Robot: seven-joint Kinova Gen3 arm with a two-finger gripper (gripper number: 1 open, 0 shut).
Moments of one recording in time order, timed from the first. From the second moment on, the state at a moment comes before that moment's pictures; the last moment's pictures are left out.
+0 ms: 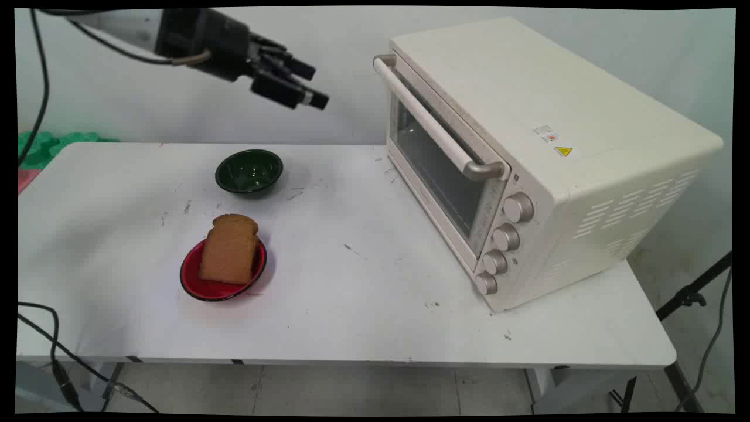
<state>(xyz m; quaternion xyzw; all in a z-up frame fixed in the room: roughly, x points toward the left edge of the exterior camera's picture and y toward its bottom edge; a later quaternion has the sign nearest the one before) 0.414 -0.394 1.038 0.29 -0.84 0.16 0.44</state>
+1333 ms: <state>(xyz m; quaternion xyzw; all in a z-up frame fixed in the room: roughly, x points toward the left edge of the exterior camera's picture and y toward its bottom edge) 0.295 -0.479 1.034 0.31 -0.84 0.18 0.41</state>
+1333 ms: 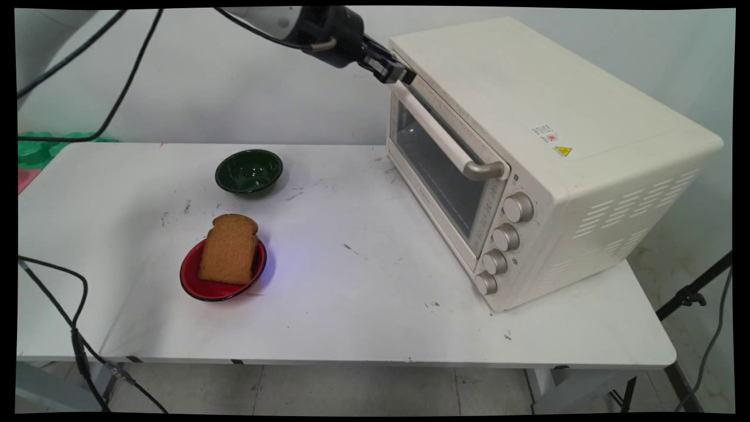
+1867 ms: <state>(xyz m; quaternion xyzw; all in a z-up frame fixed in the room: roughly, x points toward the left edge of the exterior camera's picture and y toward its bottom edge) 0.272 -0.496 1.019 0.31 -0.85 0.18 0.39</state>
